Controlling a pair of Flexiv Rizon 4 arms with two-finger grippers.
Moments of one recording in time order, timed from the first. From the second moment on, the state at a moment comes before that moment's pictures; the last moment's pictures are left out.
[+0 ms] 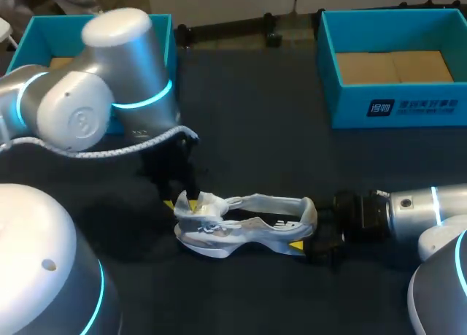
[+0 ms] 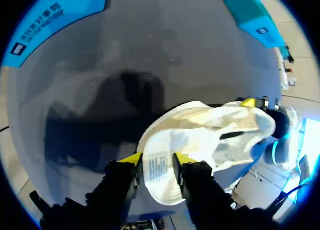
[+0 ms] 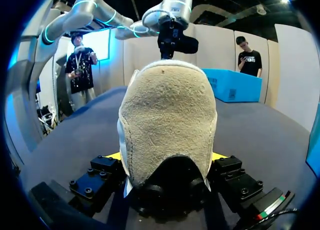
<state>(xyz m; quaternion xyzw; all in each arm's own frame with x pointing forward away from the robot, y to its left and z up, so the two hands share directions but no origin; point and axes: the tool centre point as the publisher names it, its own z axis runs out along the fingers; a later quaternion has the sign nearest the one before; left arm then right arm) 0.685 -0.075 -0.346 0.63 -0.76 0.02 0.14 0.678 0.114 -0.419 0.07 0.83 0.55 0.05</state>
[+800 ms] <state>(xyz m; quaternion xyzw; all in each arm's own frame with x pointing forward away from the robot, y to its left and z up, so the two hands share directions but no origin) 0.671 -0.121 -0.226 0.50 -0.84 0.15 0.14 0.678 0.114 -0.419 0.07 0.83 0.55 0.05</state>
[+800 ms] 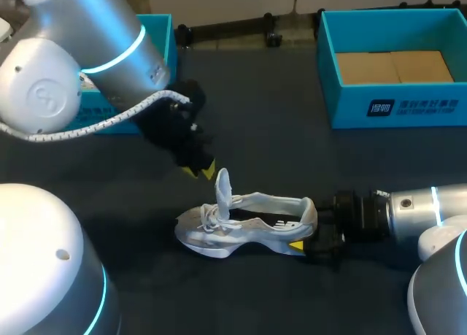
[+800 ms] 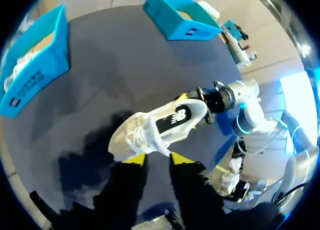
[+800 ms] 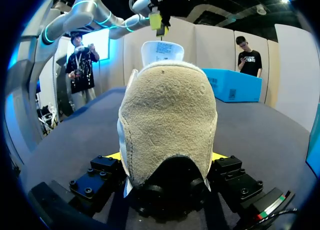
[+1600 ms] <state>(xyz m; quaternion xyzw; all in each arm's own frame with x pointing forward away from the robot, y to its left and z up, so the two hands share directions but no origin) 0.651 -0.170 -0.185 0.21 -0.97 0.04 0.15 0.678 0.114 -0.420 0.07 0.83 0.55 0.05</state>
